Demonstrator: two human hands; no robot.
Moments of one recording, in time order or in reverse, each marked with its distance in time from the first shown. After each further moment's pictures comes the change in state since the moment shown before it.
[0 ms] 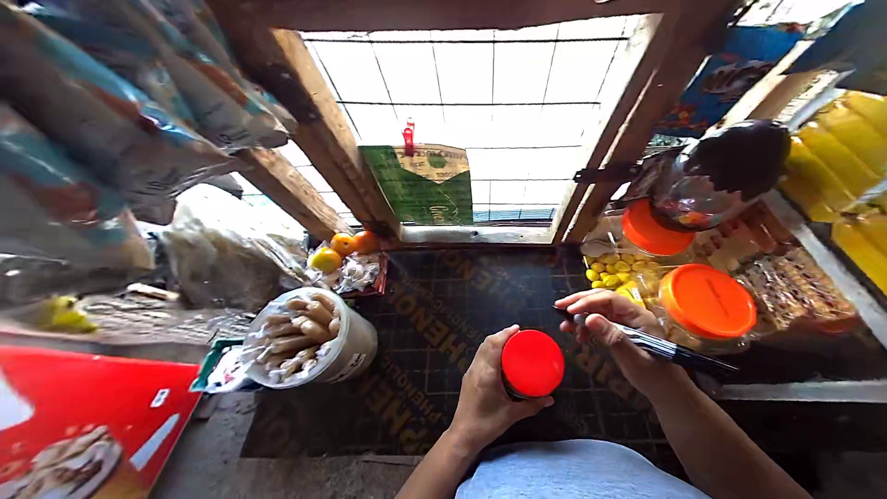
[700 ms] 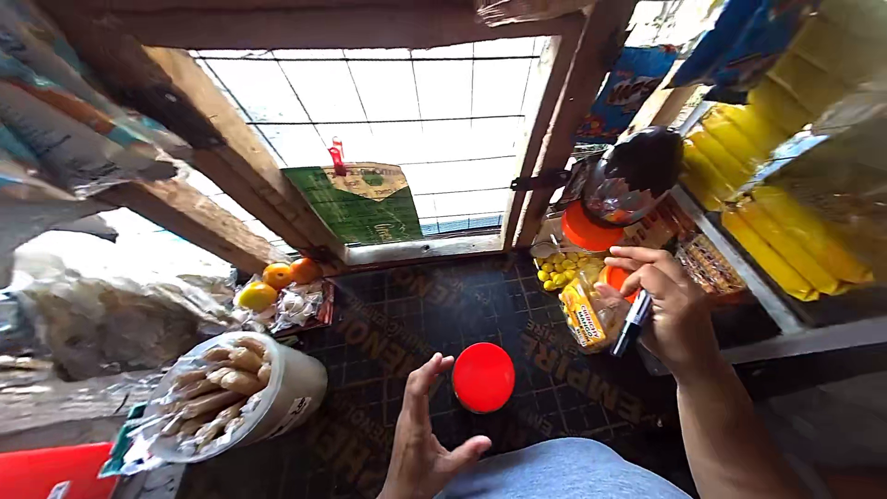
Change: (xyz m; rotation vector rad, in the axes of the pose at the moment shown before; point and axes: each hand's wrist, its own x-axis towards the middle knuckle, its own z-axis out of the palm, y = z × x) left_hand -0.014 0.010 -0.030 0.069 0.079 0.175; right_hand -0.016 -0.036 -0.082 -1.101 0.300 -0.251
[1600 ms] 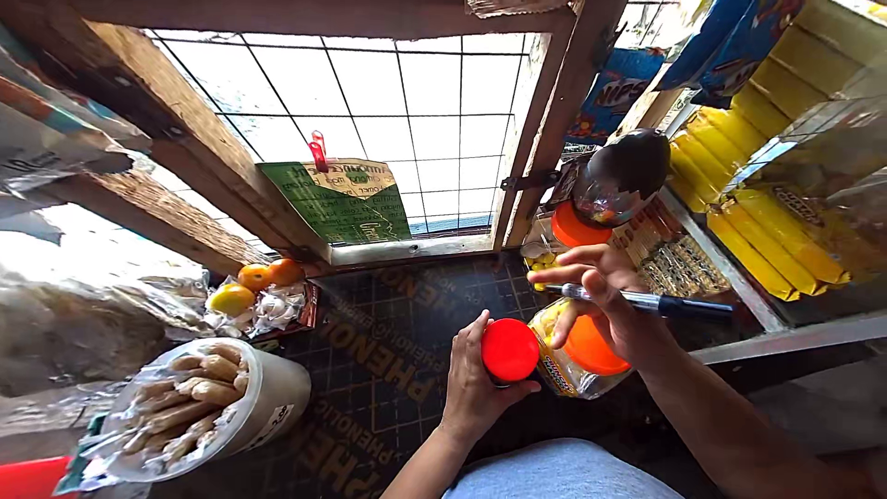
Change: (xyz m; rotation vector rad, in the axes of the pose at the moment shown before) left_hand 0.039 -0.015 0.082 0.040 0.021 0.010; right_hand 0.025 -0.044 0.019 1.089 -0.285 0.328
